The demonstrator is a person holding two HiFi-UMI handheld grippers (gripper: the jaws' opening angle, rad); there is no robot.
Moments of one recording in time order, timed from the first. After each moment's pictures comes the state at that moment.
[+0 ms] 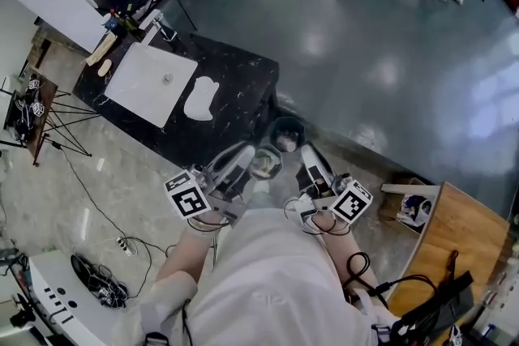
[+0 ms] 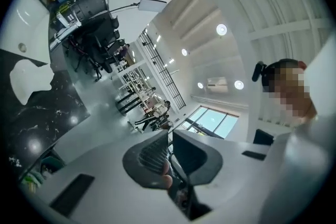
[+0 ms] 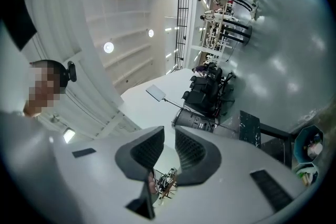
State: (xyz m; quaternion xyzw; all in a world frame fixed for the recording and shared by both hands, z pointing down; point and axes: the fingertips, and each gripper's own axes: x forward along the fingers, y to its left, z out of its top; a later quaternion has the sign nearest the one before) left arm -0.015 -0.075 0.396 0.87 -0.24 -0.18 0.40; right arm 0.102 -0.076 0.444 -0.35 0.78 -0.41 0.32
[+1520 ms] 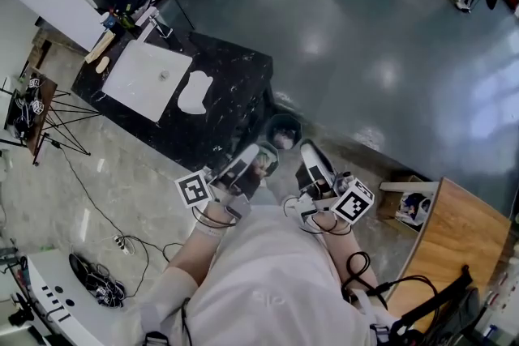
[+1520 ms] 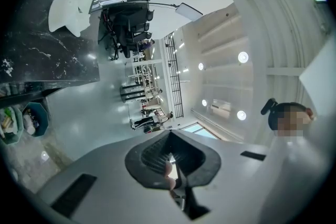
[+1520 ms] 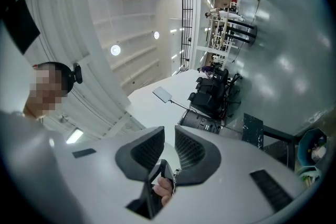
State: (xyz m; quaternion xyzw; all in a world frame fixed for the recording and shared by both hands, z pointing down) left arm 0.019 -0.049 0.445 0.76 -0.19 -0.27 0.56; right arm 0.125 -0.048 0.433 -0.32 0.79 -0.39 0.34
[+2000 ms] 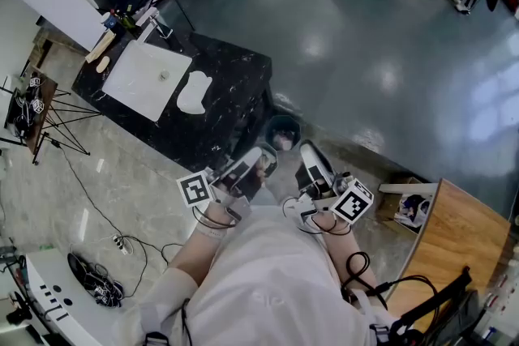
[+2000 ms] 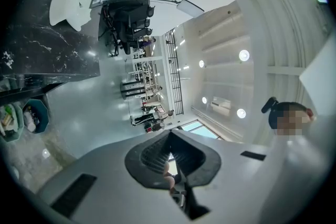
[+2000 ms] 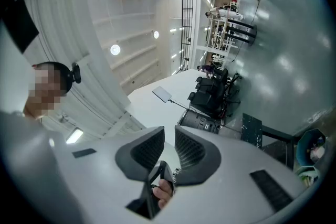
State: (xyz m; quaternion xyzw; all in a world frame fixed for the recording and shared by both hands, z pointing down) left arm 0.028 -0.041 0.448 0.76 -0.17 -0.26 0.57; right arm 0.128 -0.047 0.437 -0.32 0.79 -0.40 0.33
